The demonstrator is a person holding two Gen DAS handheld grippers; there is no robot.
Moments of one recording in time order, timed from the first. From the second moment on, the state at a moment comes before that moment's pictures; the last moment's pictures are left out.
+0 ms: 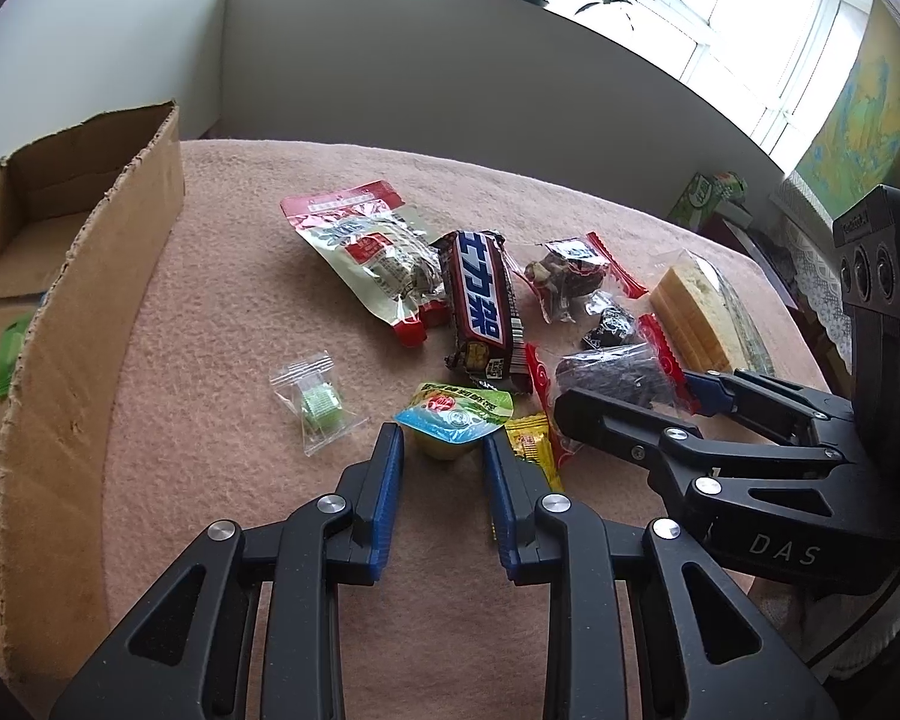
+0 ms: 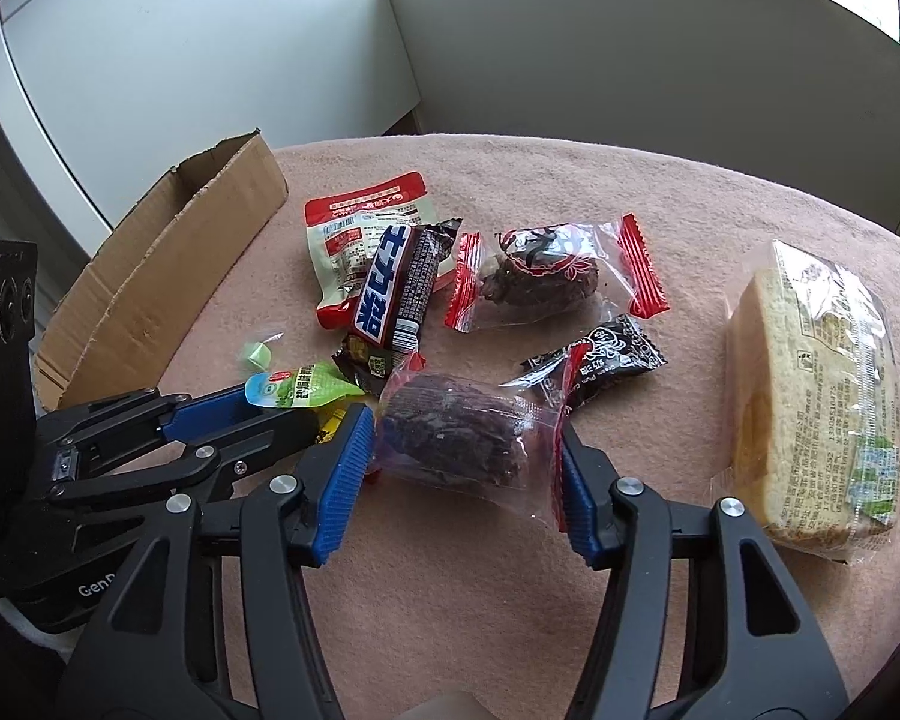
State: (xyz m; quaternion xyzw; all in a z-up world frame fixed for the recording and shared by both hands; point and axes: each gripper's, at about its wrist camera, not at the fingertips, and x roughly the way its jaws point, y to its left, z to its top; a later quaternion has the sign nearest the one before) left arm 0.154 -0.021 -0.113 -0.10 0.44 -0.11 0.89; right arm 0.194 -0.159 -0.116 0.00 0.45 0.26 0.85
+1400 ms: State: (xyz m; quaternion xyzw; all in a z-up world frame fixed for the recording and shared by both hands) left arm 0.072 0.079 -0.042 -0.14 0.34 -0.03 0.93; right arm 0.130 -0.106 -0.017 0.01 0.36 0.33 0.87
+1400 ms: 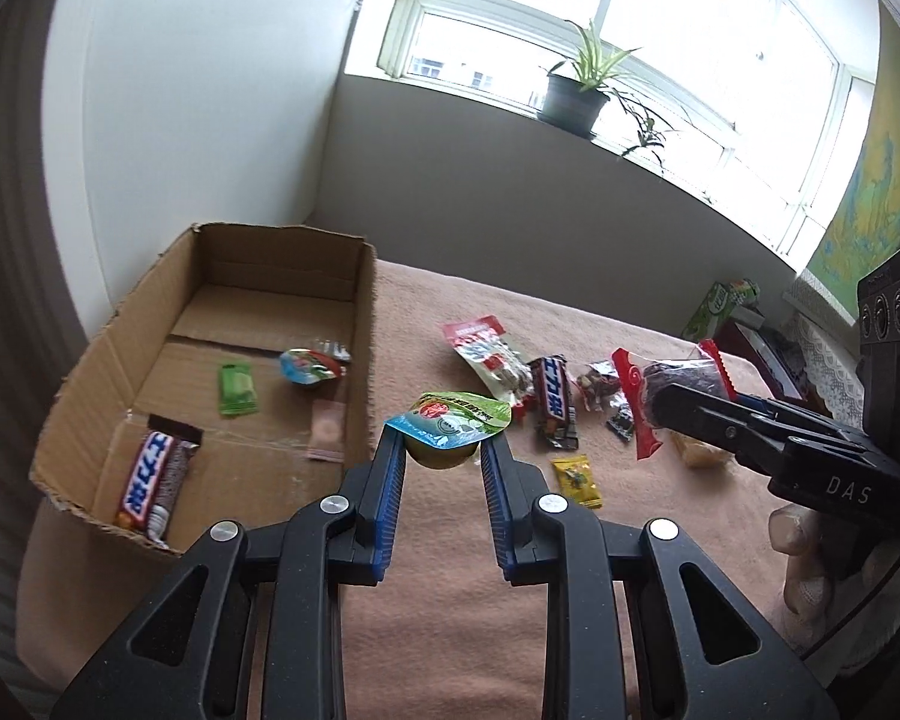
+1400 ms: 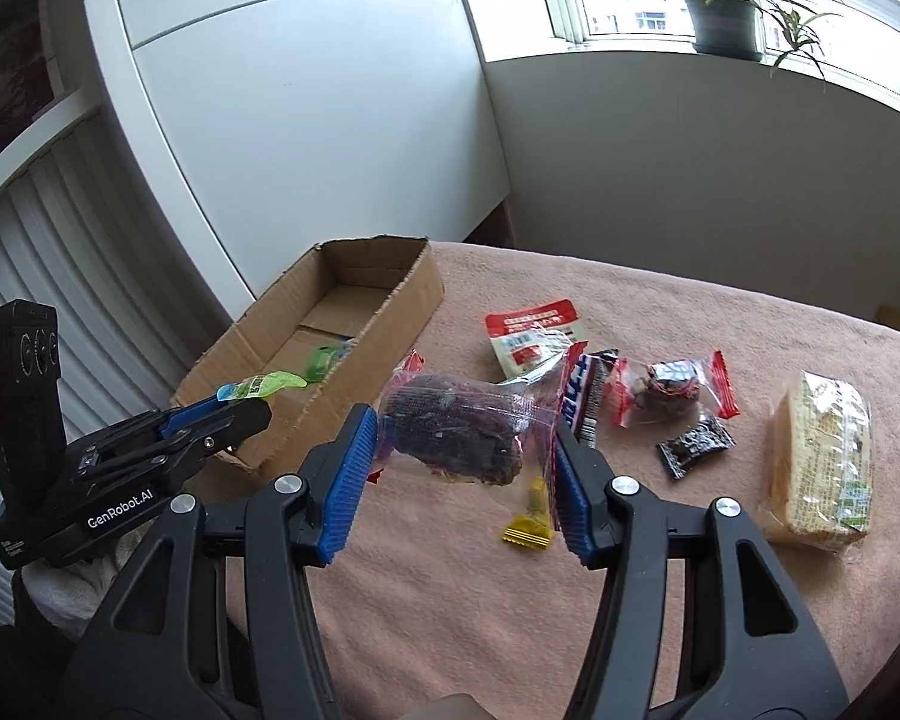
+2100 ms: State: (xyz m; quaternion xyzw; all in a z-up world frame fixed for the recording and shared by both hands) left arm 0.082 0.184 -0.041 -0.16 0.32 0.06 0.93; right arm 0.124 0.030 -0.038 -0.05 0.38 0.41 0.83
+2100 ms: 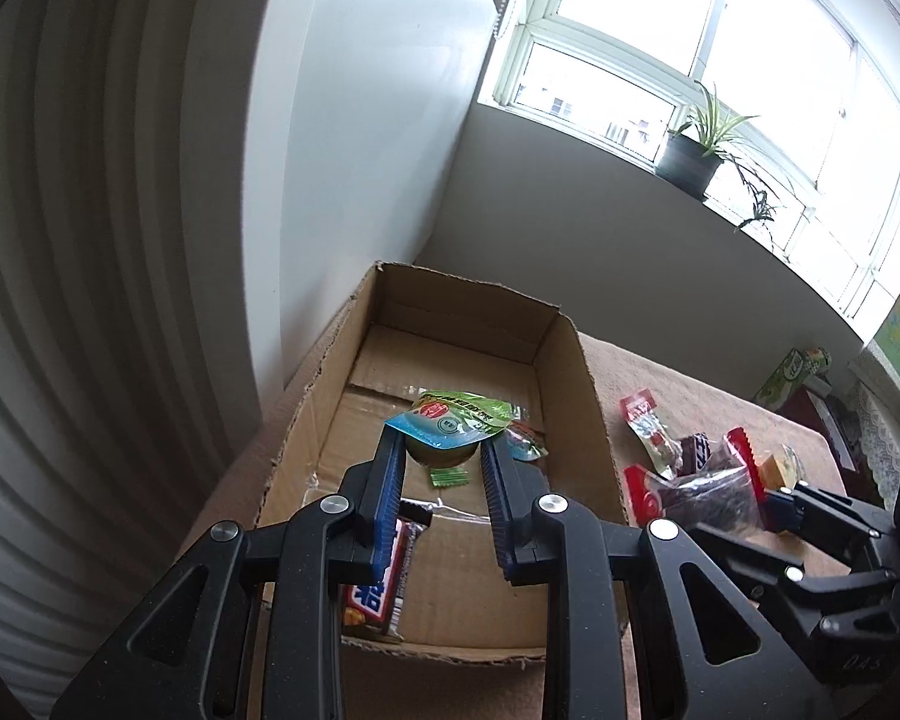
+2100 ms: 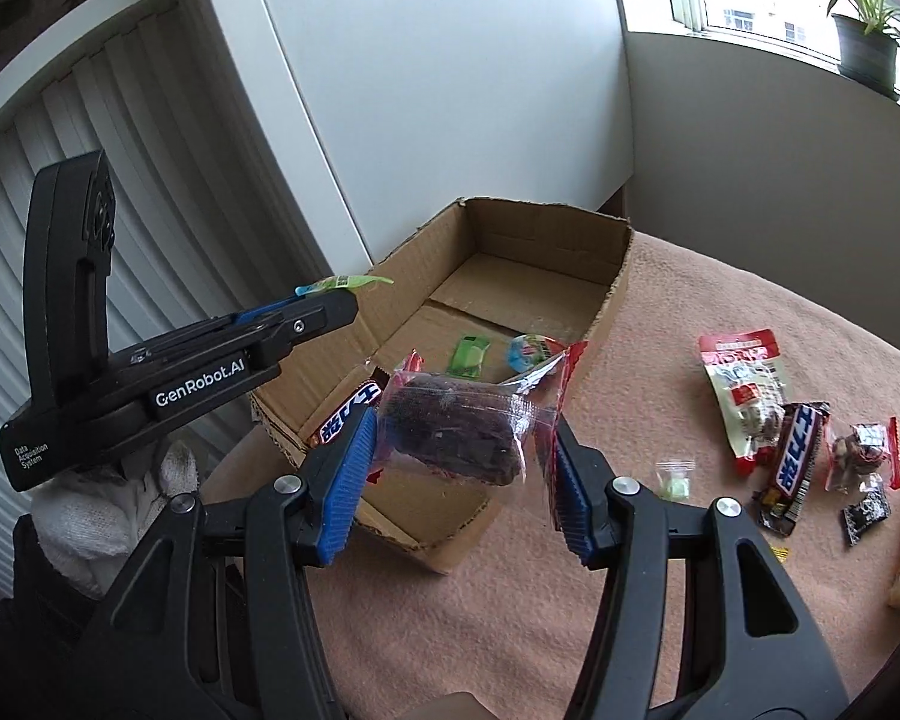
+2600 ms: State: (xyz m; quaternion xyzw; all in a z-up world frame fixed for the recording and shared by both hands) left arm 0.098 0.197 -0.048 -0.17 0.34 0.08 0.92; right arm 0.120 0.052 -0.041 -0.08 0.38 0.41 0.83
